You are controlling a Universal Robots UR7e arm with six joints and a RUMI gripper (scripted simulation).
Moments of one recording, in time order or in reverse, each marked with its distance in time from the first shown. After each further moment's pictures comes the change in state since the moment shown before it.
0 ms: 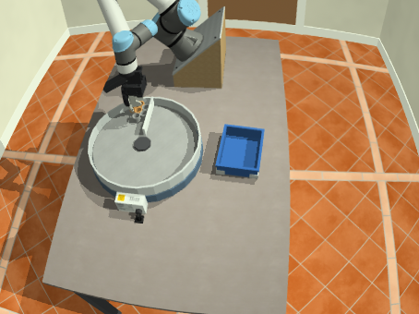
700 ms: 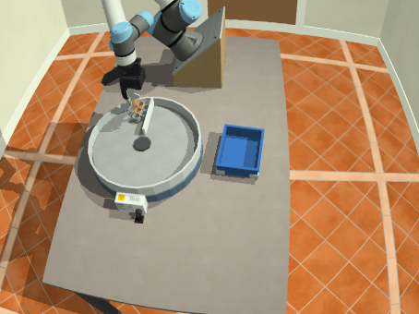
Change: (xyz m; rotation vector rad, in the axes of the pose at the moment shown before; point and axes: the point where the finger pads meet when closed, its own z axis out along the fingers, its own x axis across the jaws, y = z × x) arm 0.000 0.000 -0.038 0.002 -0.004 -0.001
